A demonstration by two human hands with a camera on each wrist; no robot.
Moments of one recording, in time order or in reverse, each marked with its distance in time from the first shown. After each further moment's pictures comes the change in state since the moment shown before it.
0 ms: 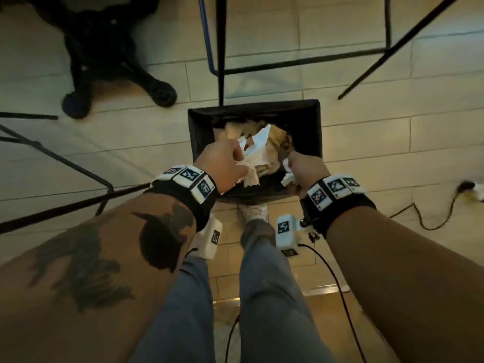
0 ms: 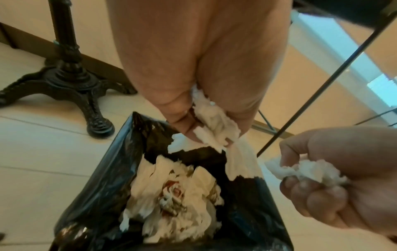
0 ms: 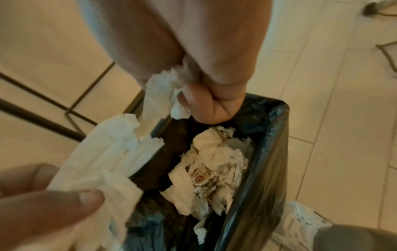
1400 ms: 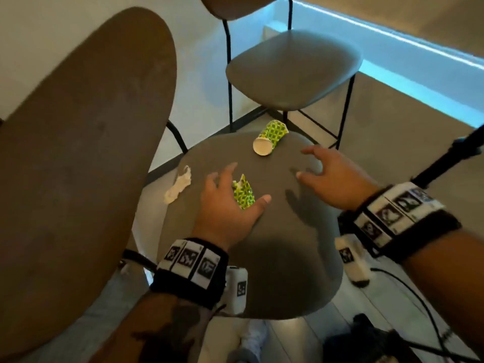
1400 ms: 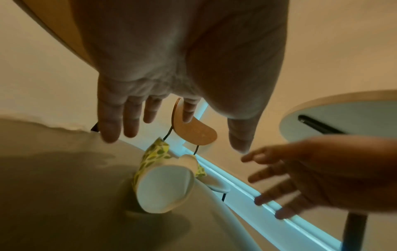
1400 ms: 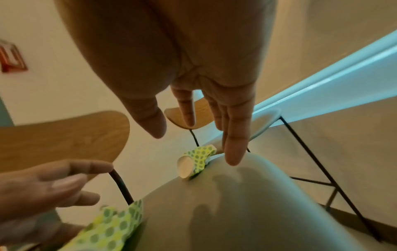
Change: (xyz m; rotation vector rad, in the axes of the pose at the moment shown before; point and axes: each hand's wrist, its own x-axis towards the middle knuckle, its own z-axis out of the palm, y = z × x) left_hand -0.467 -0.267 -0.286 -0.628 1.230 -0.680; right_hand -0.535 -0.208 0.415 -1.288 -0.462 -1.622
